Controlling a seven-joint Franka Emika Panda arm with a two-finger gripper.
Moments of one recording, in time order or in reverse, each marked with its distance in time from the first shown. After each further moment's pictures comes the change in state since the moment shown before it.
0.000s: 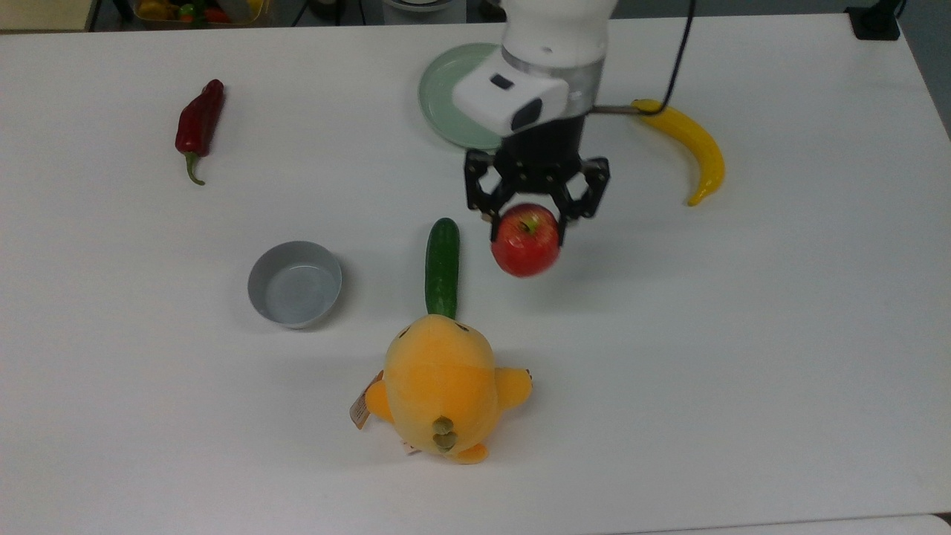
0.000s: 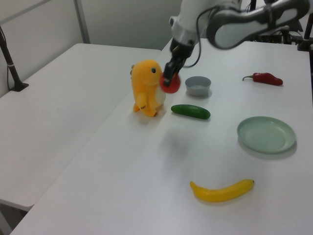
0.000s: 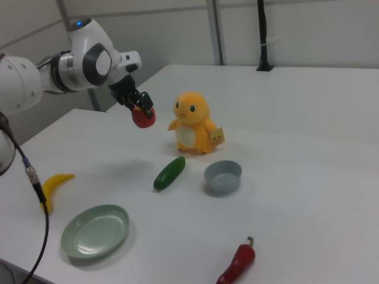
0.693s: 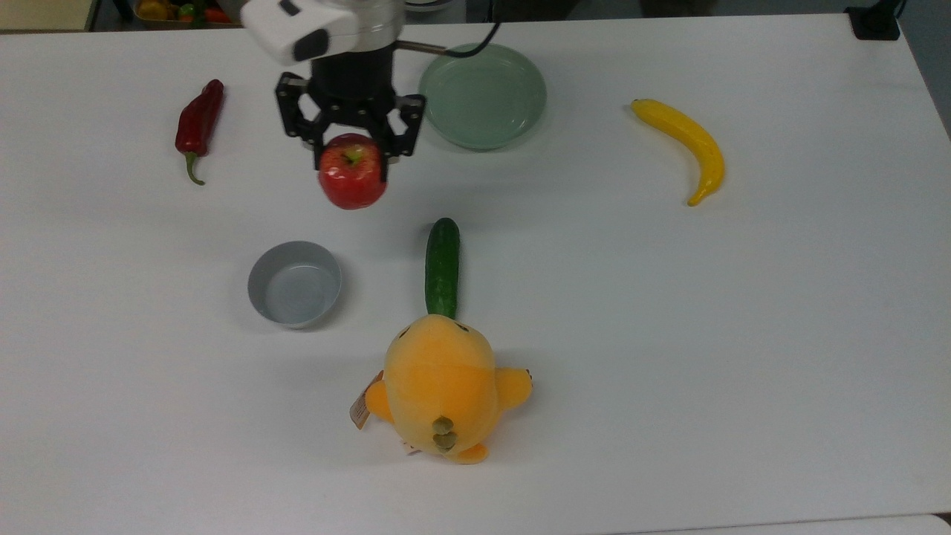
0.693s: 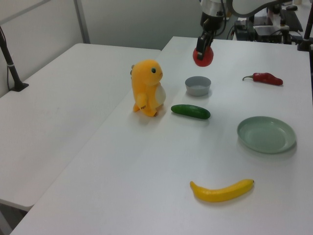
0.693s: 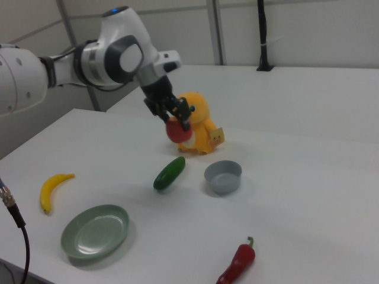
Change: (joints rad) arm -0.244 -0.185 -0.002 -0.168 0.000 -0.130 -0.212
